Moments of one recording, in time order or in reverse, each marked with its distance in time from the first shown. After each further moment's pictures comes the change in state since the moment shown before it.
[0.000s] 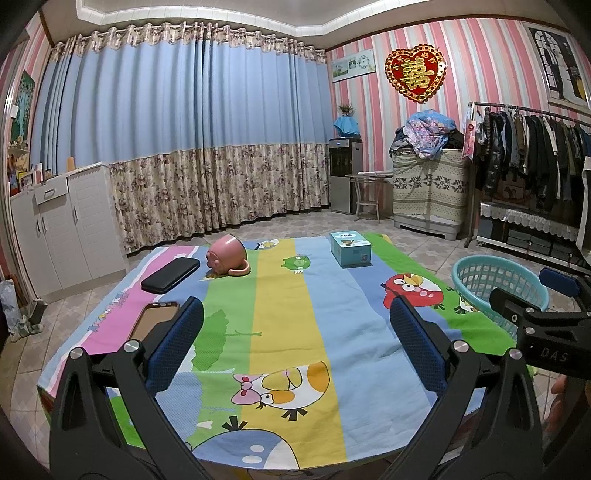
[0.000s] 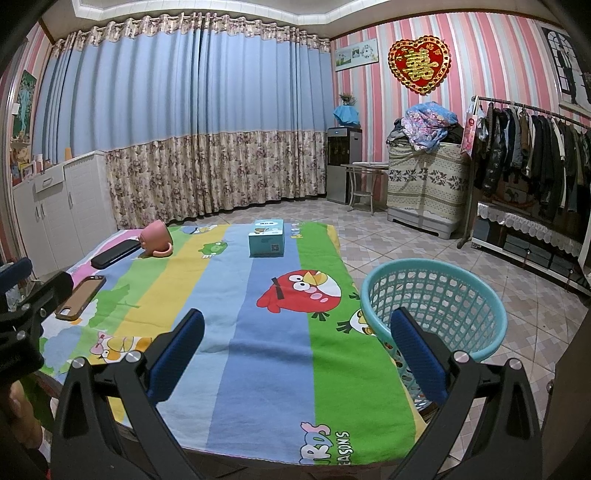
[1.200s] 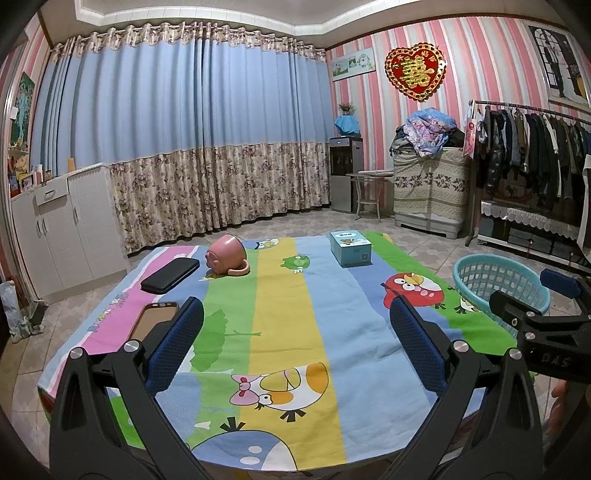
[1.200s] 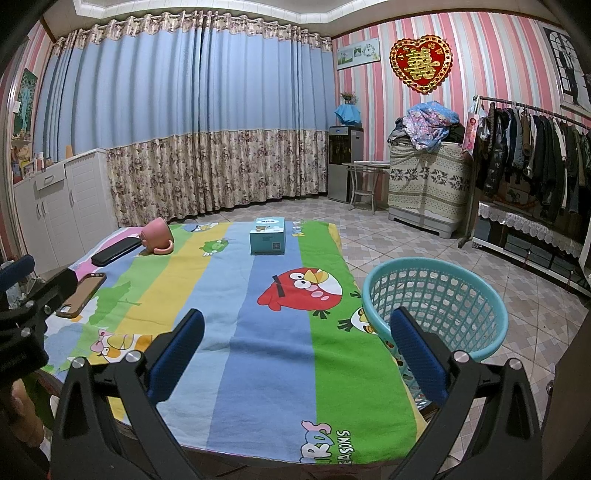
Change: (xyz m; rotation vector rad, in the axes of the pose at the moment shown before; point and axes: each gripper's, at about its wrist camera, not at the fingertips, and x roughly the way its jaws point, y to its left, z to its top) left arm 0.001 -0.002 0.001 0.003 0.006 0.002; right arm -0.001 0.001 0.001 0.000 0.001 0.003
